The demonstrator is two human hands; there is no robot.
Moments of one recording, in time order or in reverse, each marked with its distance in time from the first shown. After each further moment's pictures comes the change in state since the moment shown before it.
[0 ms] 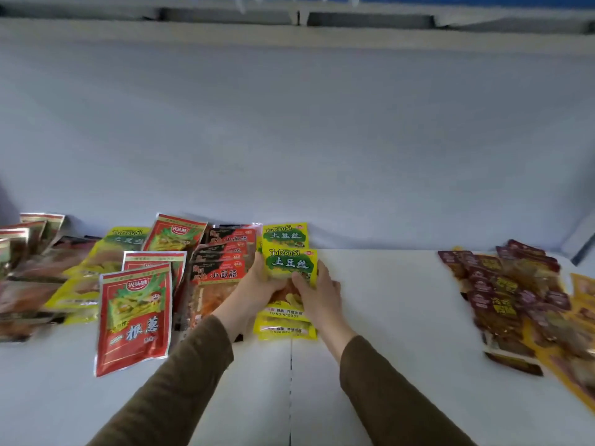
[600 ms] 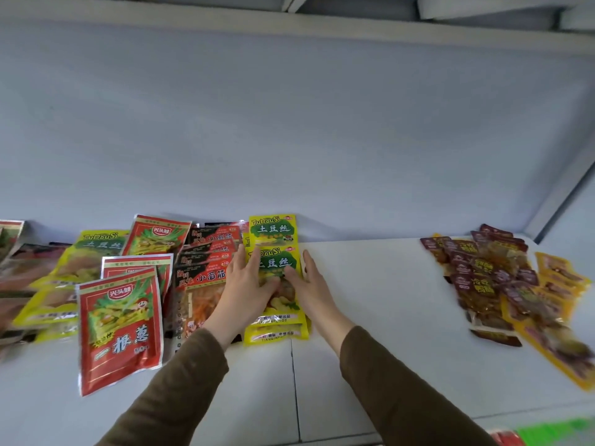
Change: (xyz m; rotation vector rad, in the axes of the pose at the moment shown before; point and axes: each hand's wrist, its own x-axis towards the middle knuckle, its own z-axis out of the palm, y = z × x) left_hand -0.004 -0.012 -0.014 0.617 0.042 0.175; right_hand -0.002 -0.006 0.004 0.183 -0.055 0.012
